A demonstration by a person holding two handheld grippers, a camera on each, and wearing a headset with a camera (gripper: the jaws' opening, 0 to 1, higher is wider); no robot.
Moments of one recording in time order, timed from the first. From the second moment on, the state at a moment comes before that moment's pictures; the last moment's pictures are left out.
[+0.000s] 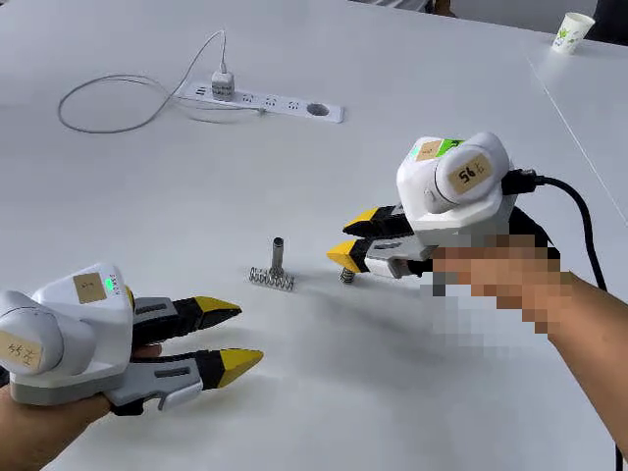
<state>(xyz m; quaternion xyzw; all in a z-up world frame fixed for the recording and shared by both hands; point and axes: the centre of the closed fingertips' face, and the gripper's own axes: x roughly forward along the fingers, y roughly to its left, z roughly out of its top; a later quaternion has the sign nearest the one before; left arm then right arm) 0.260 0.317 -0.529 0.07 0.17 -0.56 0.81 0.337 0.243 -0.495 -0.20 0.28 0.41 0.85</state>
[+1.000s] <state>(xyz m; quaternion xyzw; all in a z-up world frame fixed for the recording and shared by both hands) 0.258 0.319 -0.532 0.07 0.18 -0.56 0.81 0.337 0.288 -0.552 -0.23 0.32 0.45 0.80</state>
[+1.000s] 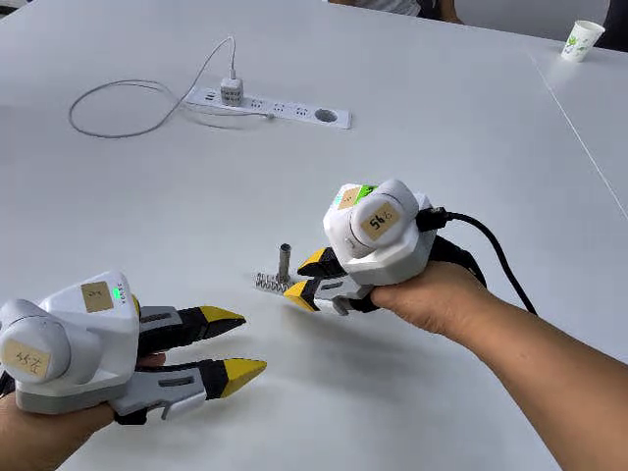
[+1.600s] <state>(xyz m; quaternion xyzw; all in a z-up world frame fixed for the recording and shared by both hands) 0.259 0.323 -0.533 0.07 0.18 -0.55 0.81 0.336 0.289 -0.566 -0.22 0.34 0.45 0.80</state>
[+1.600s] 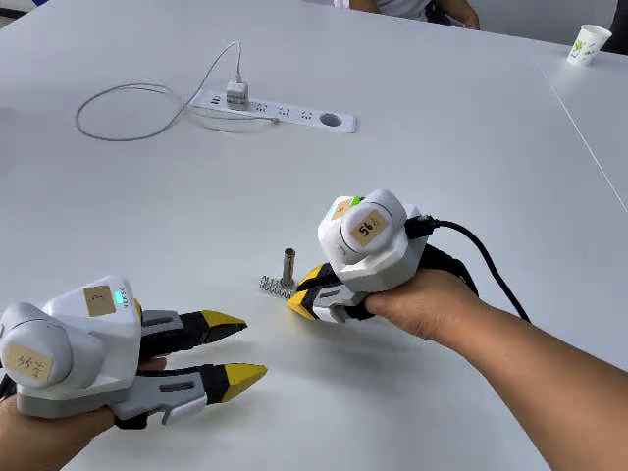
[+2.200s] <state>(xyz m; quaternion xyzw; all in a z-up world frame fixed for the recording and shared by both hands) 0.260 0.320 -0.531 0.08 0.18 -0.56 0.81 0.303 0.284 -0.548 -0.24 0.34 0.47 0.78</state>
